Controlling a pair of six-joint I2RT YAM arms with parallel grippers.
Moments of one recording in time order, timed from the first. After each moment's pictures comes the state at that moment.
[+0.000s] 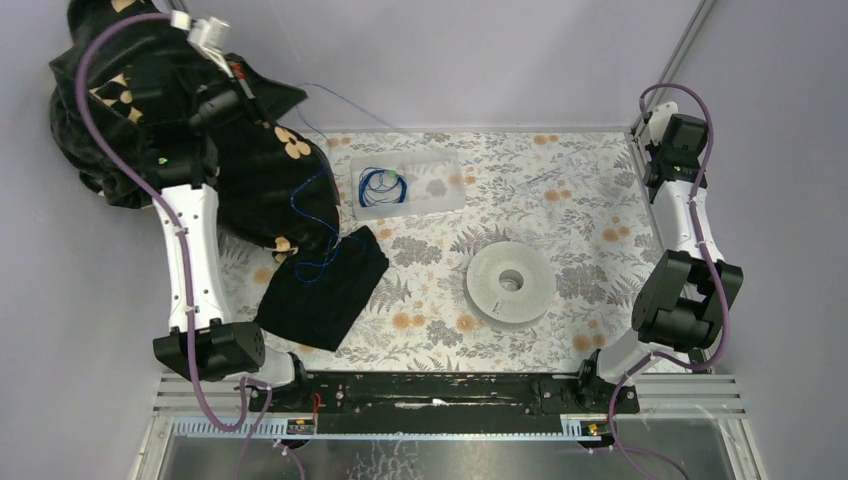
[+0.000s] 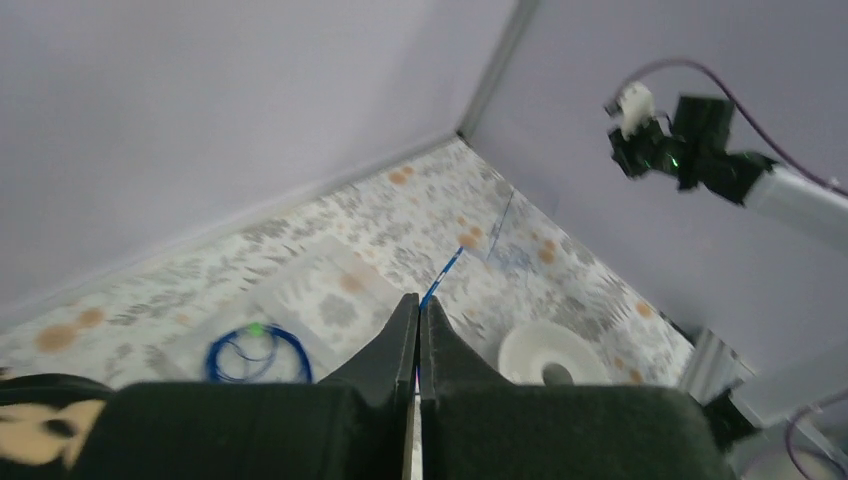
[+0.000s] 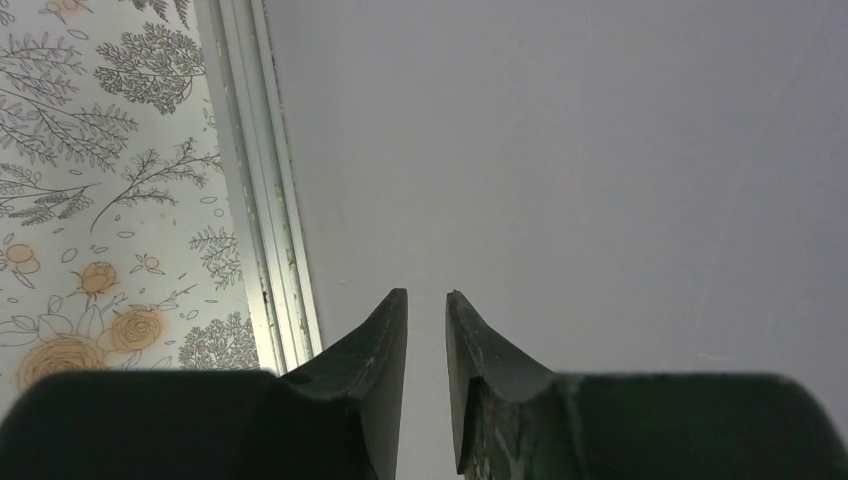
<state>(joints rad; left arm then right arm) 0.22 1.44 1.80 -0.33 1.08 -0.35 -0.30 1.63 1.37 -0.25 0.34 -0.68</state>
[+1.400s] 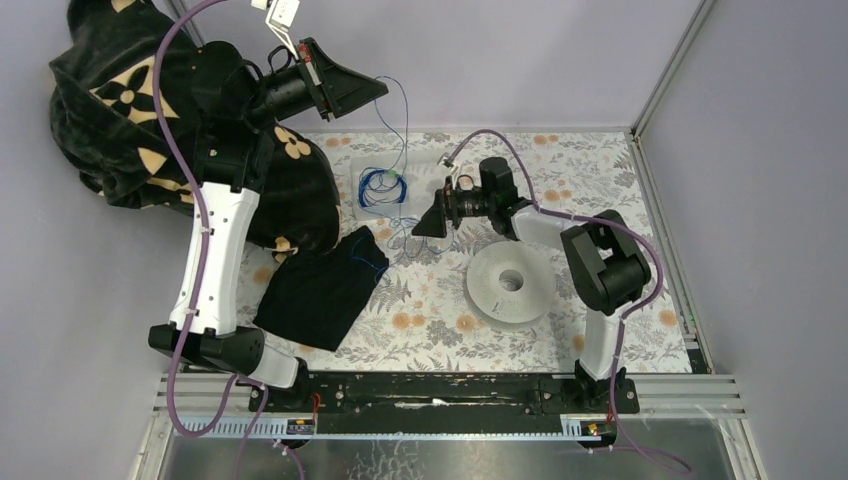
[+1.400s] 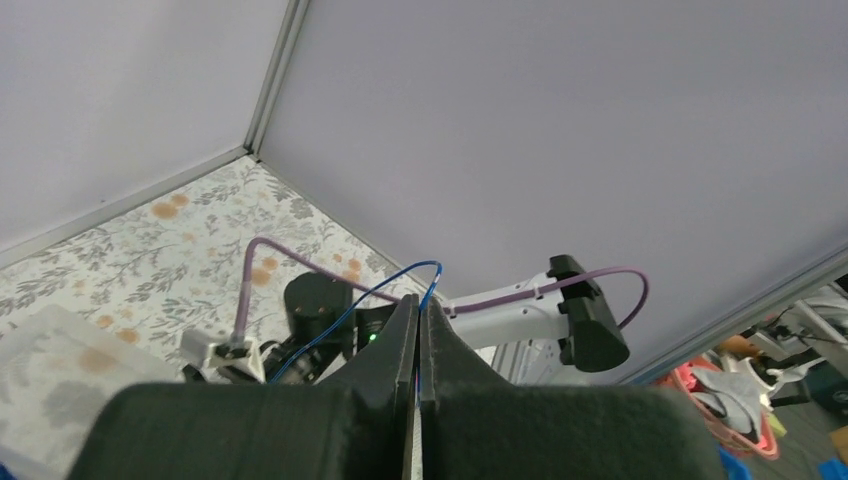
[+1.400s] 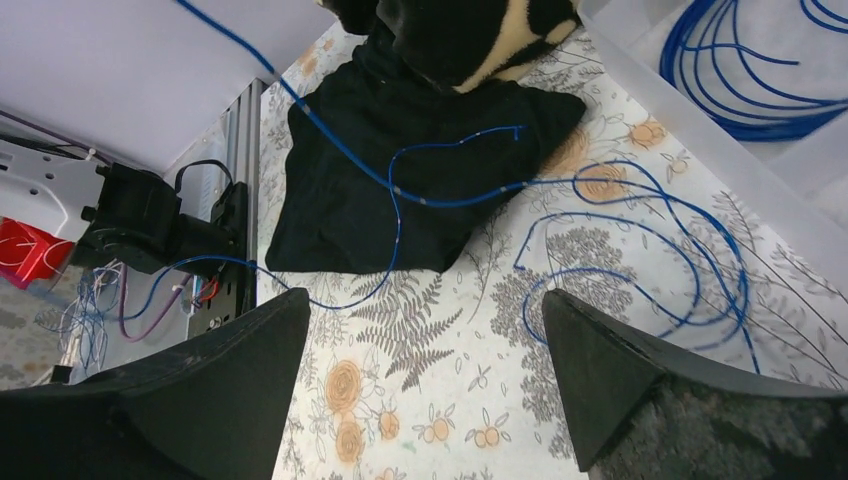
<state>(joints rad) -0.13 1.47 1.93 -0.21 0.95 -0.70 0.47 1.93 1.17 0.38 -0.97 0.31</state>
